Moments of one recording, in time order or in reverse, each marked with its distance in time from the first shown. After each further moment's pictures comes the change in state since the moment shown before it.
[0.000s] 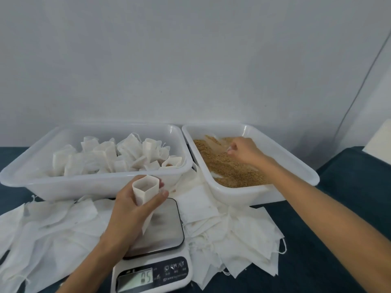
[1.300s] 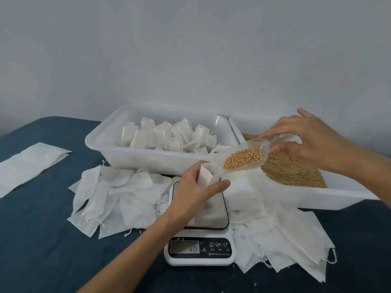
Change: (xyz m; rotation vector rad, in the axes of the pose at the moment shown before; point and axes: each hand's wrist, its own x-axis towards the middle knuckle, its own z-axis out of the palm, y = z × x) left_hand -0.001 -0.011 0.011 -0.060 -0.057 -0.067; right_hand -0.103 -0.072 -0.083 0.026 0.036 -0.637
